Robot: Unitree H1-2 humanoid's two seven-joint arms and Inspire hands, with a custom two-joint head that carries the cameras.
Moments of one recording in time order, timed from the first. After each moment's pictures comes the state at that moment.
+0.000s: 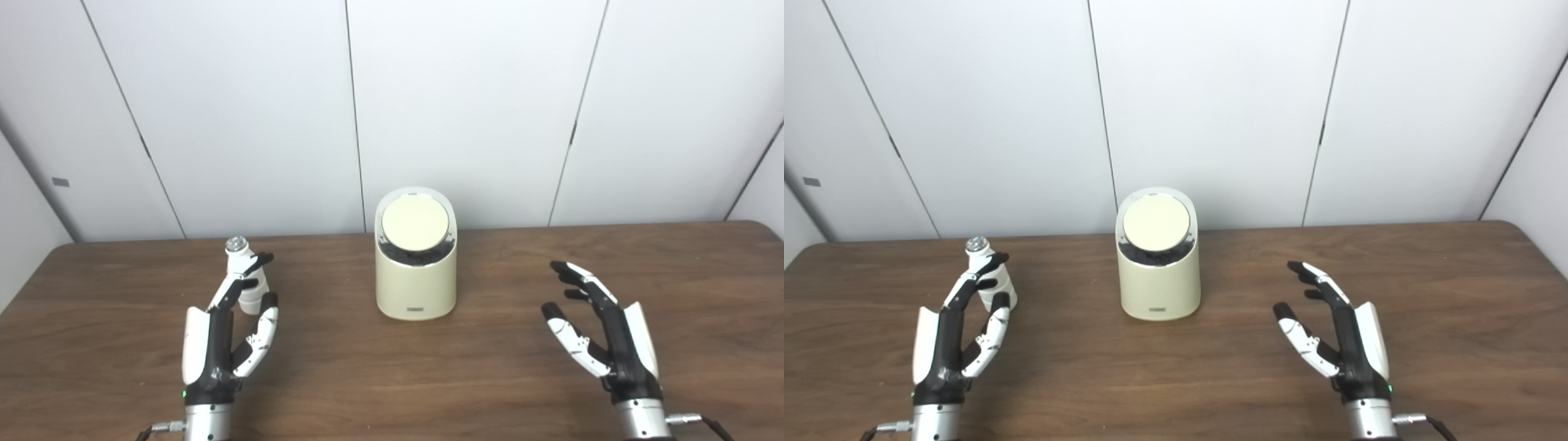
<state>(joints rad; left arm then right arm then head) -0.10 0.19 -0.04 0.11 0.44 -0.45 0.41 -0.10 -0.16 0.01 -0.06 -0.41 -0.18 -0.15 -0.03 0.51</state>
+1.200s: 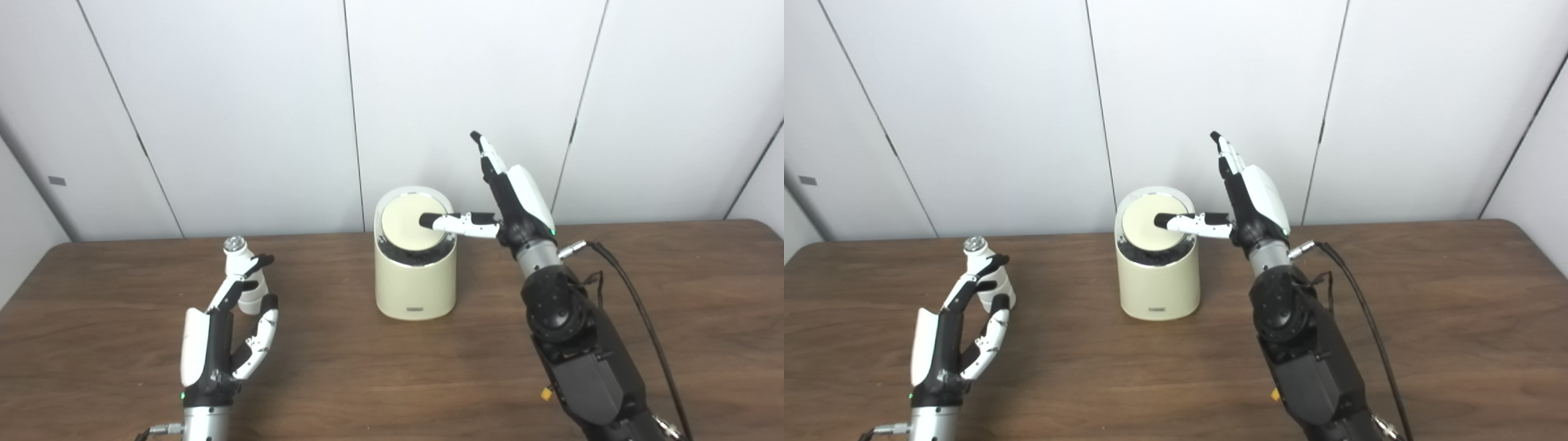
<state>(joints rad) -0.09 0.16 -0.01 0.09 0.47 -0.45 0.37 -0.63 -0.10 0.18 0.11 -0.60 0.28 -0.05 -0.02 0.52</state>
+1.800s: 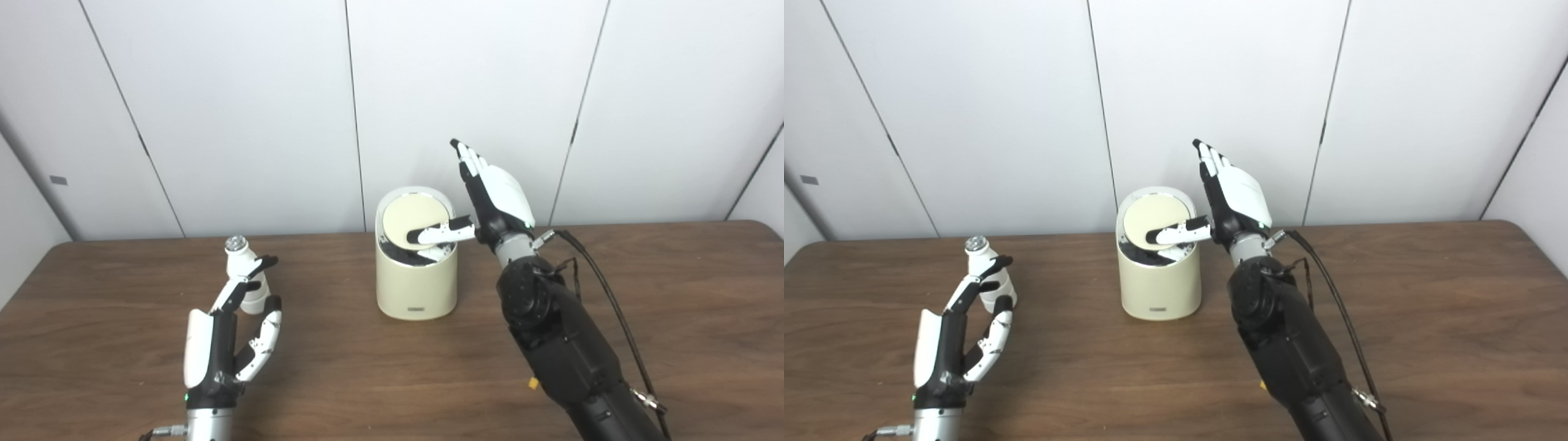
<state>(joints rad) -0.09 0.15 -0.01 0.07 0.48 -0.44 0.36 -0.70 -0.10 0.26 0.25 -0.69 0.30 -0.08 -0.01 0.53</state>
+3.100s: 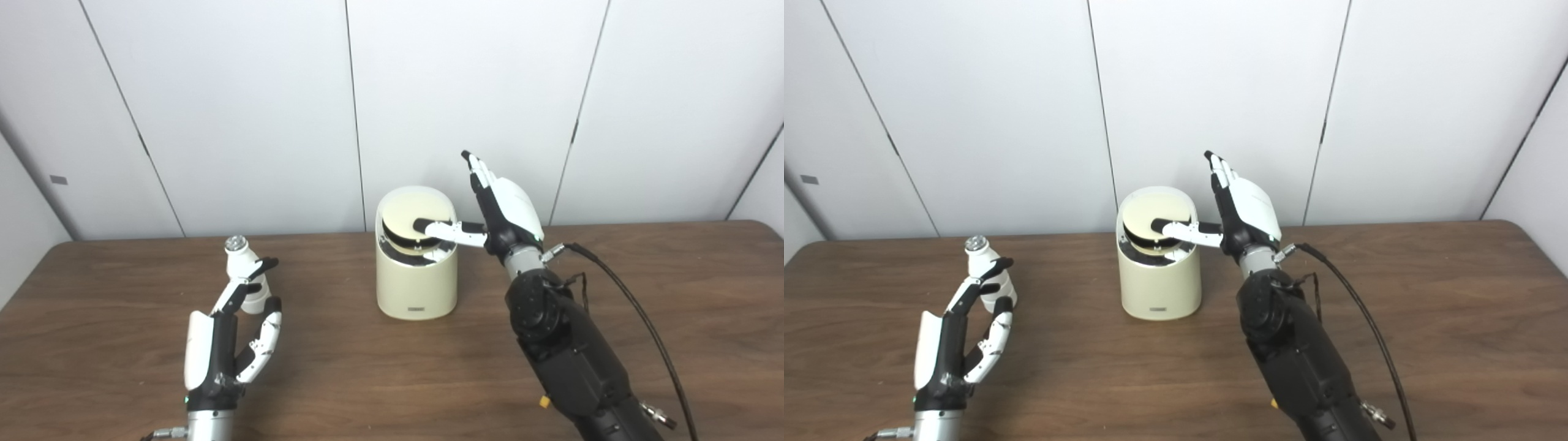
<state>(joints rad) -0.08 0.14 0.00 0.07 0.48 -0.44 0.35 -0.65 -0.12 0.25 0.24 -0.65 0.29 -0.11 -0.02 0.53</state>
